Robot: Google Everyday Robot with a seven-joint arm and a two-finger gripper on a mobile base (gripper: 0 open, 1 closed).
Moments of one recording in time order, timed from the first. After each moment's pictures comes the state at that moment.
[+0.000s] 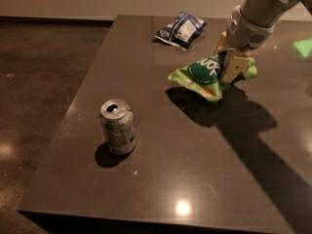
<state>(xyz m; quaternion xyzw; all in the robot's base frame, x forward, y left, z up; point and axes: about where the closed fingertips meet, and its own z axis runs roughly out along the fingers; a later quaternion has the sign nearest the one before) 0.609 -0.187 0.908 -0.74 0.65 0.00 0.16</state>
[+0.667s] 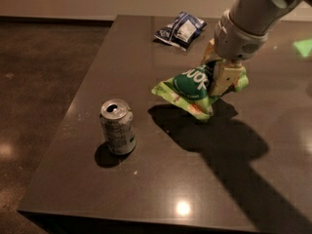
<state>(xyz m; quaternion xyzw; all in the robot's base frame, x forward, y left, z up) 0.545 -0.138 0.922 -0.77 0.62 0.00 0.16</state>
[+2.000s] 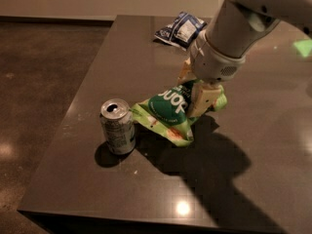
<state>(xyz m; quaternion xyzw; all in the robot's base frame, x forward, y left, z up) 0.493 -0.078 0.906 -0.80 0.57 0.04 0.18</state>
